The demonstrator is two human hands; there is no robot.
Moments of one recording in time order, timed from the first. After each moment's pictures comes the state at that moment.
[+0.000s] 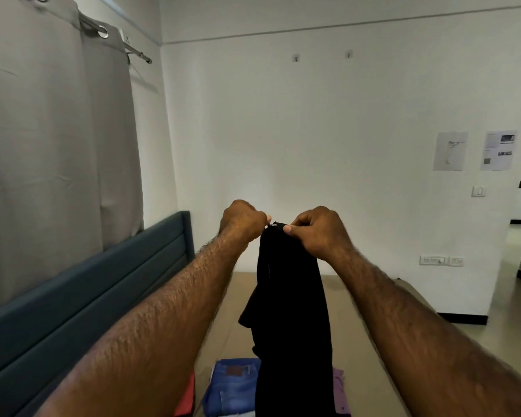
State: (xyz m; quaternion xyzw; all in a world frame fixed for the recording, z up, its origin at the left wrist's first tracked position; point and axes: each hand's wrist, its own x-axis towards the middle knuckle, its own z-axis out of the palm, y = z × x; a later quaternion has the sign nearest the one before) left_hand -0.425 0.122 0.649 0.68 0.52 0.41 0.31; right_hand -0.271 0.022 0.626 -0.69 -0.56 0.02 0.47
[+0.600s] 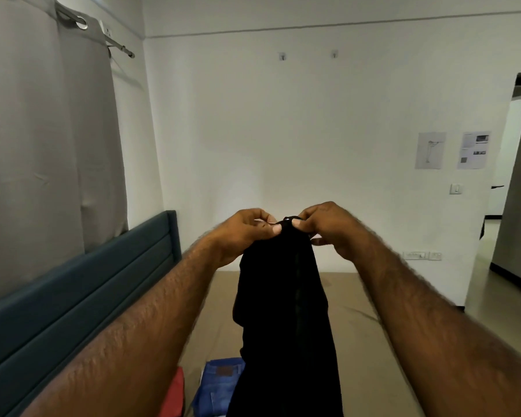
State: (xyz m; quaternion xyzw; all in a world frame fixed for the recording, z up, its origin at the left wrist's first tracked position) left_hand -0.453 0.112 0.631 0.76 0.22 0.29 0.54; right_hand -0.257 0.005 0.648 -0.64 -0.52 0.24 0.50
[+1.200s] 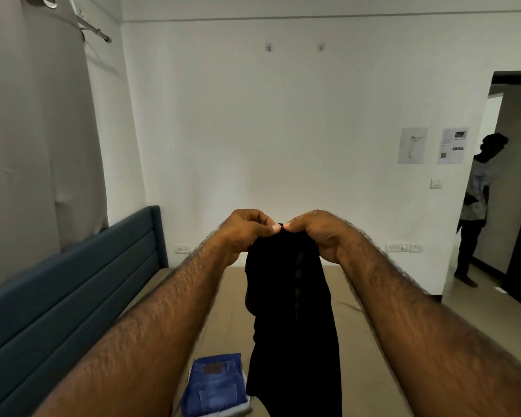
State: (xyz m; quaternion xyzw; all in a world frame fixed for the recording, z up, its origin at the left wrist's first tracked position) left_hand -0.415 0.127 0.613 0.73 0.29 0.31 0.54; right_hand -0.240 0.022 0.620 -0.62 -0.43 0.37 0.55
